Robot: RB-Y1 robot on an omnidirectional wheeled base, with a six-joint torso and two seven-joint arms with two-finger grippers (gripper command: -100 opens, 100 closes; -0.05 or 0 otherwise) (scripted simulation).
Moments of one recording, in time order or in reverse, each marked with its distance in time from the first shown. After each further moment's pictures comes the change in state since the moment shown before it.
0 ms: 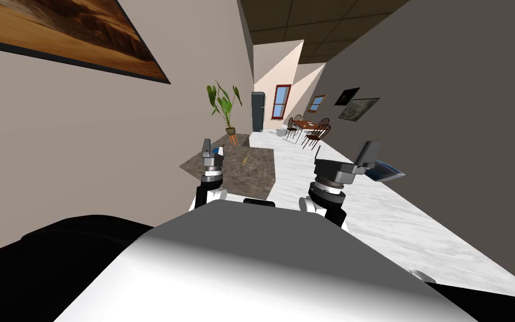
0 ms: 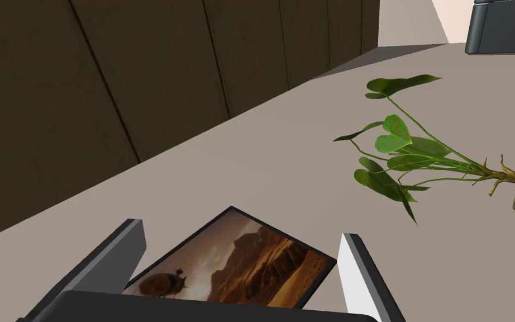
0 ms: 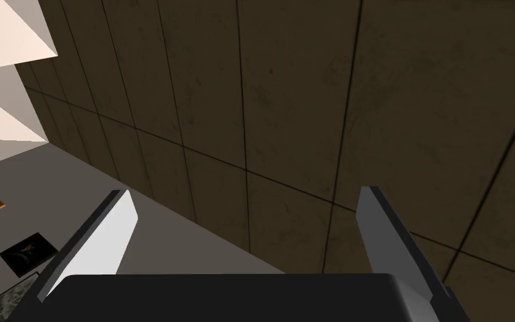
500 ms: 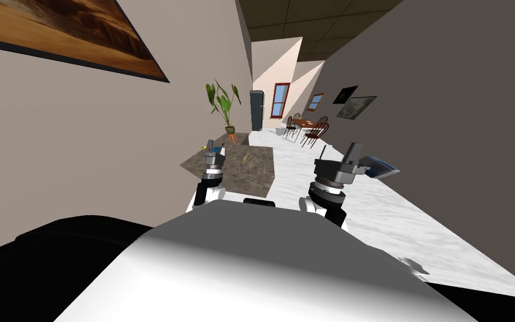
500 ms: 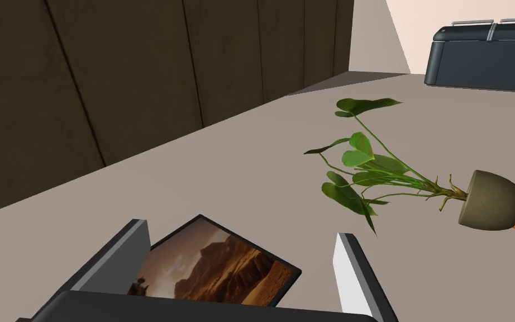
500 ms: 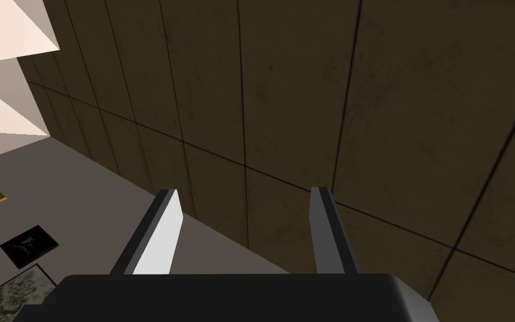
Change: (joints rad) left arm -0.048 0.066 0.040 0.045 0.034 0.063 0.104; right arm 0.000 0.000 0.000 0.000 0.000 0.000 0.000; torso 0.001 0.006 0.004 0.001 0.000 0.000
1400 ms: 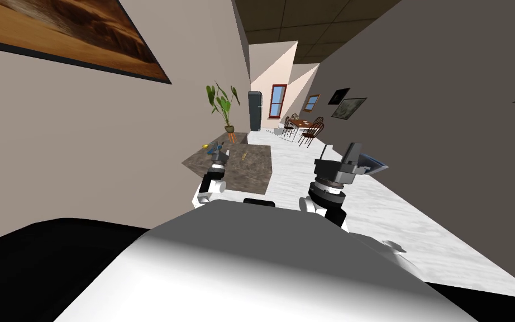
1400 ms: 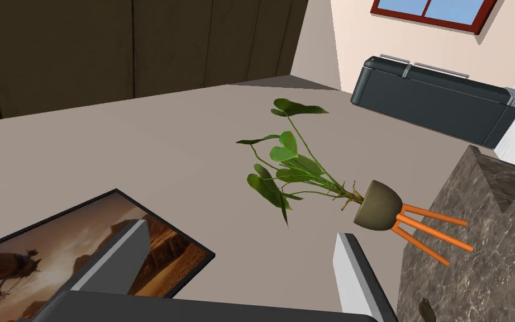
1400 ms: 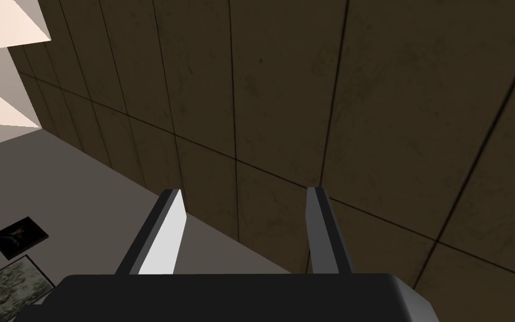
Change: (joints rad) left arm -0.147 0.032 0.067 0.149 0.067 0.175 0.221; right arm 0.000 0.000 0.000 0.000 0.000 0.000 0.000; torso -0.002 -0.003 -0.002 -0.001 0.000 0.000
